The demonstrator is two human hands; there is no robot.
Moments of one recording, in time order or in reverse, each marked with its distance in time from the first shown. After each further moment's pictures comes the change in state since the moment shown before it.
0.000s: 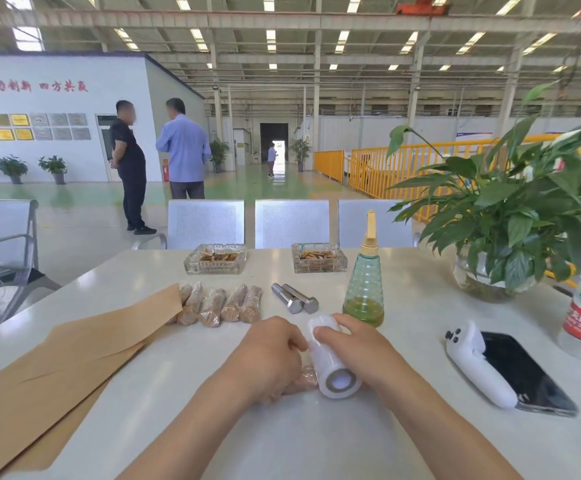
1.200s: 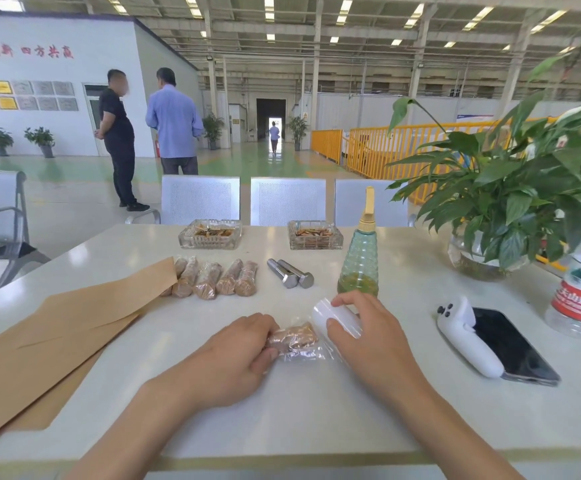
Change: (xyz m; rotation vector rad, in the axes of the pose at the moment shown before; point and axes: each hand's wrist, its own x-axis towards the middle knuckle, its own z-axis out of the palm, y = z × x) left_hand -0.013 -0.069 0.006 0.271 0.033 0.483; right_hand -0.006 0.050 -0.004 -0.219 0.248 -0.444
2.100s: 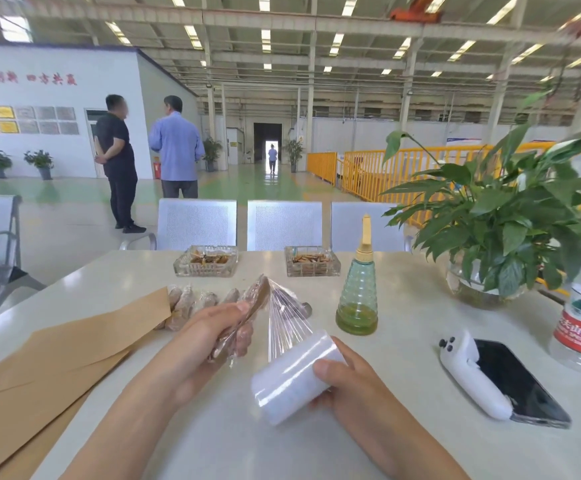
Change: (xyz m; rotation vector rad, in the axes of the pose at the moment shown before) left_hand 0.024 -0.011 -0.043 -1.309 0.187 -0.342; right_hand -0.012 -0.025 0.007 1.058 -0.447 0.194
